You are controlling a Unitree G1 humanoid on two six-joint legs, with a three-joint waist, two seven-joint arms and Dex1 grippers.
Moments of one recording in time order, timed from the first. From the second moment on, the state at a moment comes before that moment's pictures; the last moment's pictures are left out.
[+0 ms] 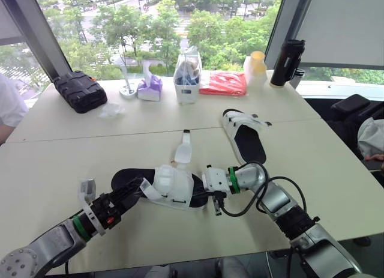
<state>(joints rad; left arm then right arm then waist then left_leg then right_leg) 0.18 0.55 0.37 -0.20 -1.90 0.98 -0.07 -0.53 -0.43 0.45 0.21 0.01 -0.12 1.19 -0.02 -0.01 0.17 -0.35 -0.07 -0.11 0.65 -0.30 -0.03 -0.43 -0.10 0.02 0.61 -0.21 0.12</state>
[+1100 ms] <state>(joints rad) 0.01 0.44 0.29 -0.06 -1.77 0.92 -0.08 -0.52 -0.43 0.45 0.20 0.00 -0.12 1.19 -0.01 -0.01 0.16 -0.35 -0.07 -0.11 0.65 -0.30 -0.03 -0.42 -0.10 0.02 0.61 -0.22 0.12</state>
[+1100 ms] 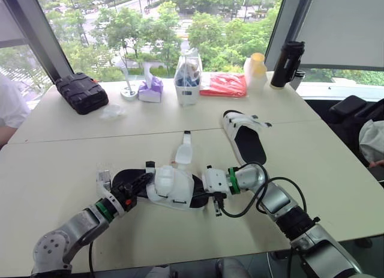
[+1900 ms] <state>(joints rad) -0.27 0.59 0.24 -0.10 -1.39 0.98 -0.72 -0.53 -0.43 0.46 0.21 -0.02 -0.15 1.19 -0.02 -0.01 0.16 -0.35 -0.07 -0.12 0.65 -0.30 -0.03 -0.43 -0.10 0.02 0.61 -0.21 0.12</state>
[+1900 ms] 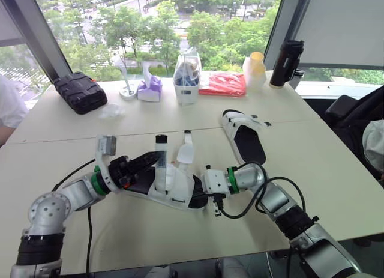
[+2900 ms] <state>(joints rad) -0.45 0.42 0.16 0.25 -0.97 0.84 -0.93 -0.49 -0.45 0.46 0.14 -0.03 -0.13 1.18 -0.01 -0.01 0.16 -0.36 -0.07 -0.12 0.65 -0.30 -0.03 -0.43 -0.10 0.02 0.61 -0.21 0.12</state>
